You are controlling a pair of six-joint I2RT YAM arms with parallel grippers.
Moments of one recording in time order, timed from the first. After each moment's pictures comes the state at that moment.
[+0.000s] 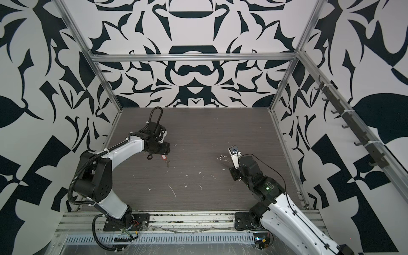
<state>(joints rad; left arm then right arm) -0.37 1.66 1.12 -0.62 0.08 -0.17 0.58 0.62 0.59 -0.59 0.23 0.00</state>
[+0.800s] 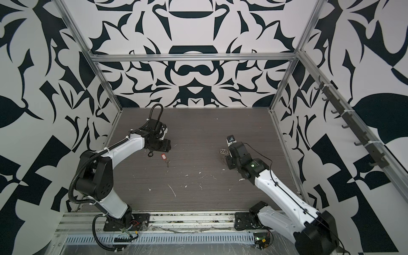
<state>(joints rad) -0.37 1.68 1.18 -0.64 0.08 -0.16 0.45 1.06 0.77 -0.57 0.24 0.08</state>
